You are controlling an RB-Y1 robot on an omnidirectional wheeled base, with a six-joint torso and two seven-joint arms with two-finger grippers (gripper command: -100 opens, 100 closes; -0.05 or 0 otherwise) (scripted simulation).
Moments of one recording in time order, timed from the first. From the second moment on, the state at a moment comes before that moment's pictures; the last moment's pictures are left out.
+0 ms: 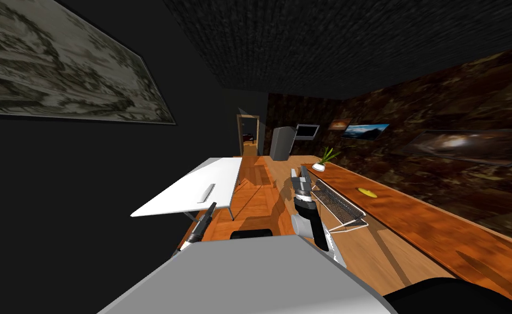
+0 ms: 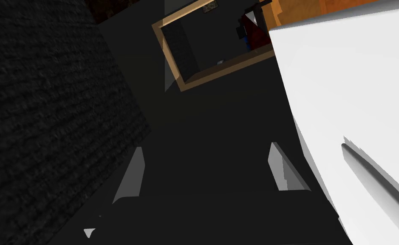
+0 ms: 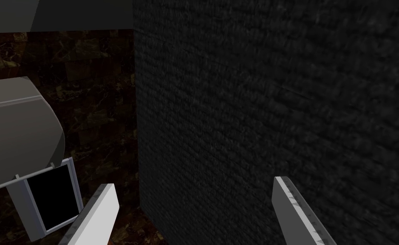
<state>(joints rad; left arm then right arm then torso) 0.76 0.36 -0.16 -1.82 -0.07 -0.69 -0.11 0.48 -0.01 -0.04 -2.23 0.03 -0.52 -0.08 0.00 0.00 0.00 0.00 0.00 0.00</state>
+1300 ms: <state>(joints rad) 0.88 0.55 -0.30 -1.43 -0.09 -0.79 -0.09 0.48 -0.01 -0.04 -2.23 0.03 -0.52 -0.08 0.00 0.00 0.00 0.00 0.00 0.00</state>
